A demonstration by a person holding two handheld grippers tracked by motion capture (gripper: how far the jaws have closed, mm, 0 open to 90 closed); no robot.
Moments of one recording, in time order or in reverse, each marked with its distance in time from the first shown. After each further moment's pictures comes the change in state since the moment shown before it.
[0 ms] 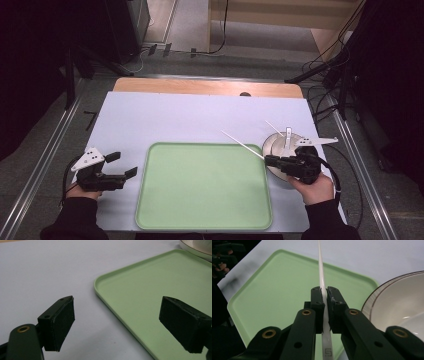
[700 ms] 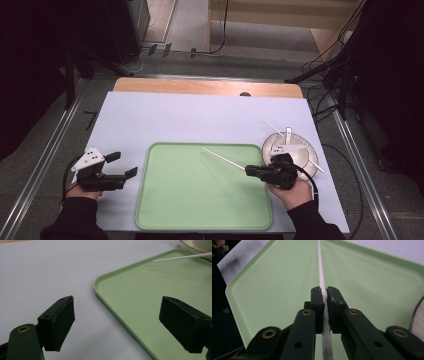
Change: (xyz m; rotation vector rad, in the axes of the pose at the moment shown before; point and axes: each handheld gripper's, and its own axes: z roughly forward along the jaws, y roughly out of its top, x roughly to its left) left arm -0.001 0.000 0.000 0.002 0.001 0.004; right arm 0.018 -0.012 0.051 0.098 0.056 -0.050
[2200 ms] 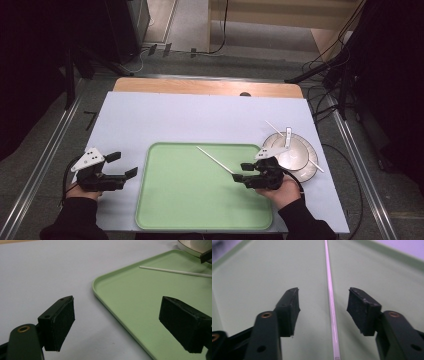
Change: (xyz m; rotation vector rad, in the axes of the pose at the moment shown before) left arm 0.000 0.000 0.000 -0.003 -0.008 0.005; right arm 0.006 0.000 0.030 0.010 -0.033 -0.109
